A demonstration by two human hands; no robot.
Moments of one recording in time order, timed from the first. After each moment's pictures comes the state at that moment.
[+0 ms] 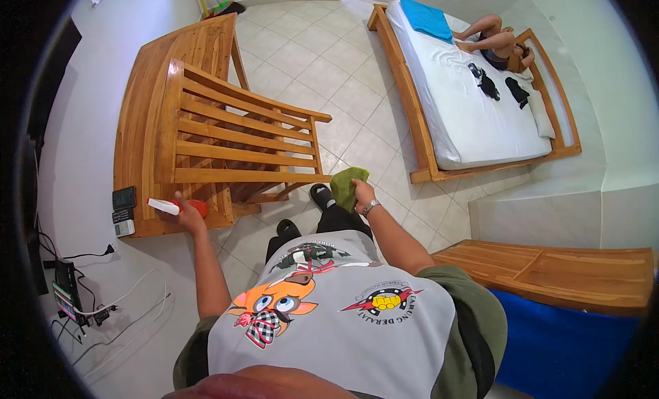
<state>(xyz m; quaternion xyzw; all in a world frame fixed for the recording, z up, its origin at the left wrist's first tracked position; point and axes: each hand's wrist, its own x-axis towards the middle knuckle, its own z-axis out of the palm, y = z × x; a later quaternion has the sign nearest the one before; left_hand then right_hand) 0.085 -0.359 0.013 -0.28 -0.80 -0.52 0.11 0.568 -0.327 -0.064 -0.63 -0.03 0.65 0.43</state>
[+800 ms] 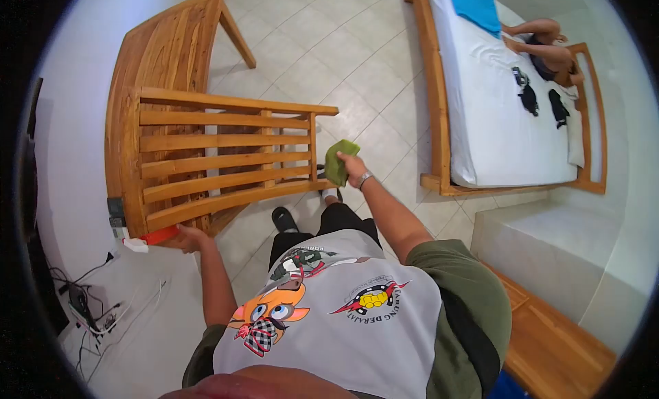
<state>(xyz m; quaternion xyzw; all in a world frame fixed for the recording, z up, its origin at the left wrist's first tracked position) 0.154 -0.322 -0.044 0.03 -0.93 -0.34 0.11 0.613 -0.123 -0.130 -0.57 -0.09 0.76 0.29</state>
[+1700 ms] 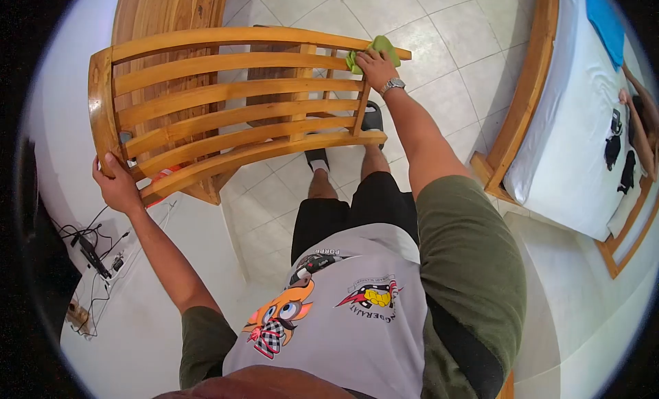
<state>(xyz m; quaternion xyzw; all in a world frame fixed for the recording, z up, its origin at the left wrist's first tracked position) 0.109 -0.171 0.143 -0.27 -0.94 -0.05 0.19 0.520 0.049 -0.286 -0.36 -0.91 0.19 0.01</state>
